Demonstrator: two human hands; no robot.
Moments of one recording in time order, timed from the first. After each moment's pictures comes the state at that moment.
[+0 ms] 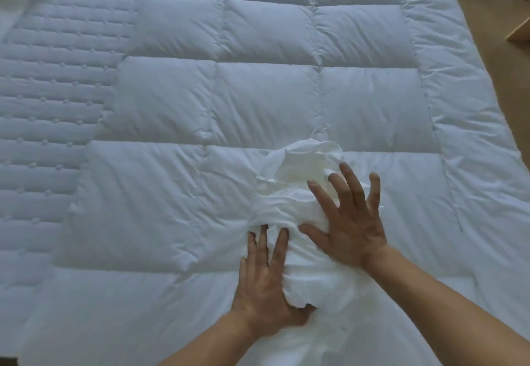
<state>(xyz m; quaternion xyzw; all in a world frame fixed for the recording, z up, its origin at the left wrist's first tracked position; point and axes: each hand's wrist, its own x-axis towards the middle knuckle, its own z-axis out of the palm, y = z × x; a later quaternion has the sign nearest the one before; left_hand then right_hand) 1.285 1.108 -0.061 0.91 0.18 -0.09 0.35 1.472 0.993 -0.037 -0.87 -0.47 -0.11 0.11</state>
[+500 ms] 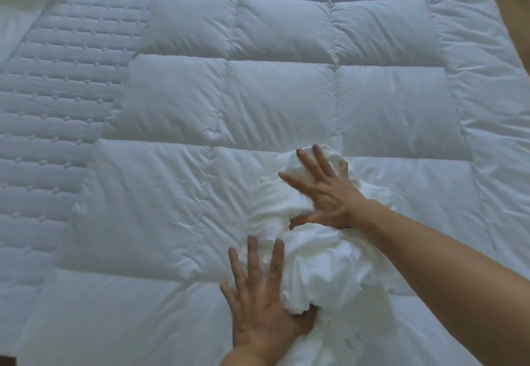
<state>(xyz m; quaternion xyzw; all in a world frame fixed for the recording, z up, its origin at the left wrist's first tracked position) 1.285 1.095 -0.064 0.90 0.32 -0.12 0.26 1.540 1.062 -0.069 -0.83 -0.53 0.19 0.00</state>
